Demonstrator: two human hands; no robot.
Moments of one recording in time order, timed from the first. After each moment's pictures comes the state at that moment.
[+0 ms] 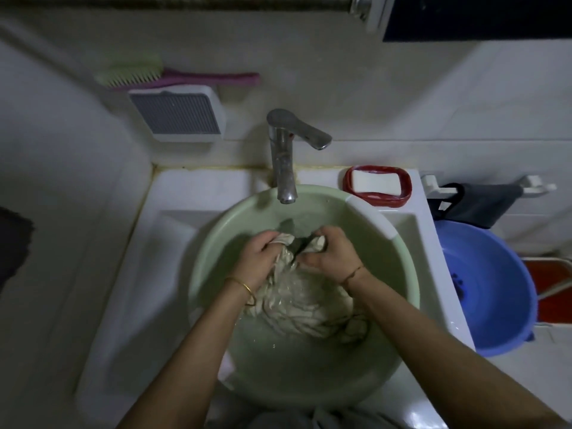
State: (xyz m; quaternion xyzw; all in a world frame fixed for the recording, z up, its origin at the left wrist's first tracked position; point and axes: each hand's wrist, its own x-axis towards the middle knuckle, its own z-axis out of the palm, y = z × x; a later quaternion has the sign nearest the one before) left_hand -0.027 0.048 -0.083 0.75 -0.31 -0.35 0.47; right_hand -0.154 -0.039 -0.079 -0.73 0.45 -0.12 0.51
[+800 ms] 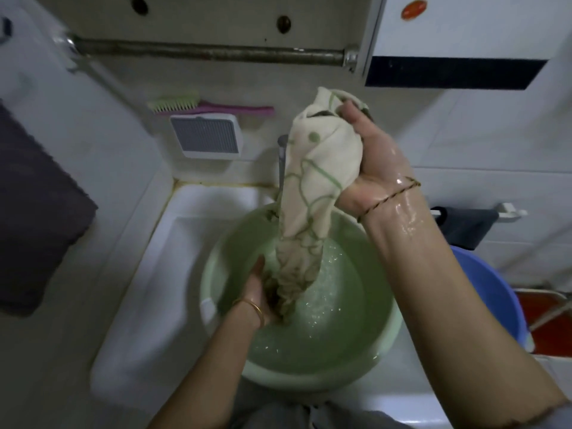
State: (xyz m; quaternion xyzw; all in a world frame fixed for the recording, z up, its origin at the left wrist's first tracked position) left_hand -0.056 0.091 -0.099 0.49 0.14 -0.64 0.57; right_hand -0.146 -0.019 0.137 -0.20 0.20 -0.23 0.93
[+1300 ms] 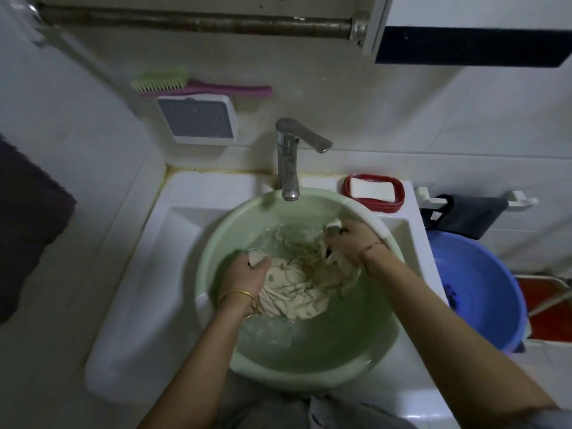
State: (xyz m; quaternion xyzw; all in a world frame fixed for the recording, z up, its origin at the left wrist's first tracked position) left_hand -0.029 0.094 -0.108 0.87 -0.19 -0.29 0.34; right_hand -0.174 -0.051 -0.026 -0.73 0.51 0.01 0.46
